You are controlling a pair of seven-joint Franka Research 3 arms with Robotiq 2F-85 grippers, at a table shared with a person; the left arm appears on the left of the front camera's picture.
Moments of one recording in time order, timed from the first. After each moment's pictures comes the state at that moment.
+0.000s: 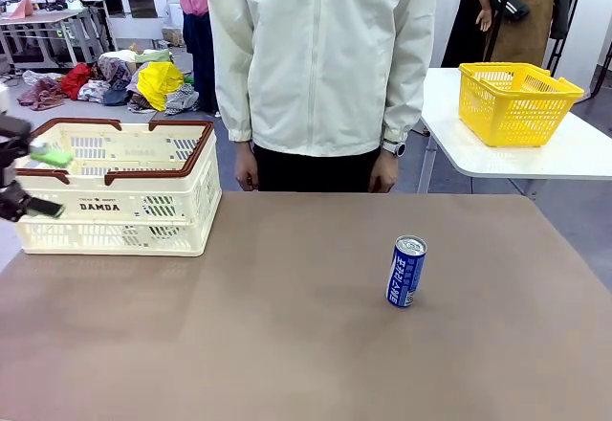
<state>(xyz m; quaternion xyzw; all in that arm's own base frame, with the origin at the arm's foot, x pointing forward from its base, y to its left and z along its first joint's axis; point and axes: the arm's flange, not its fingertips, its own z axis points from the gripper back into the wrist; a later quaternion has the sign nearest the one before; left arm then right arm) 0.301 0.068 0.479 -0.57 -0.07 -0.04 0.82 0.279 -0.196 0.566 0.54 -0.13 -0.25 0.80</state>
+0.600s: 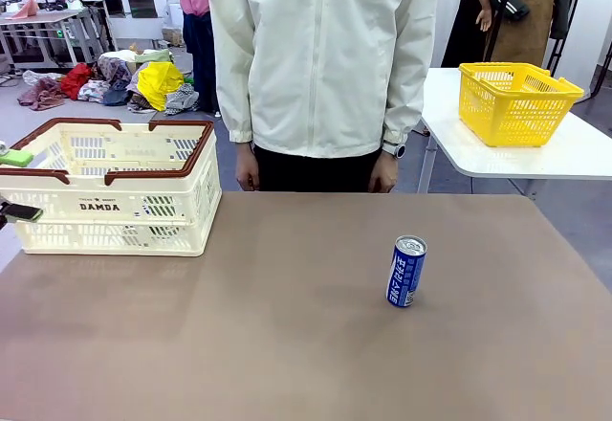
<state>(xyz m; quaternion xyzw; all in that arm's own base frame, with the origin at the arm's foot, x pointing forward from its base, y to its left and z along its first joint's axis) 0.312 0.095 0.464 -0.60 -0.05 -0.04 0.79 0.279 -0.196 0.565 0.54 -0.13 -0.25 0.80</state>
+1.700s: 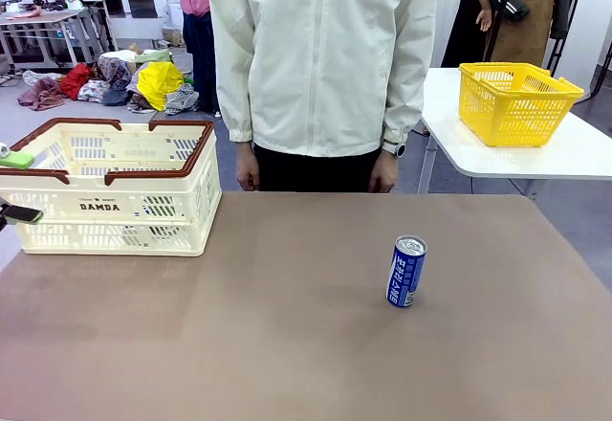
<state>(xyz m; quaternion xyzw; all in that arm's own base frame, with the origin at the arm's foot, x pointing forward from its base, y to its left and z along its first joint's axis) 0.308 0.091 0.466 -0.60 -0.05 -0.05 0.80 0.279 -0.196 0.565 0.54 -0.13 -0.25 0.80</state>
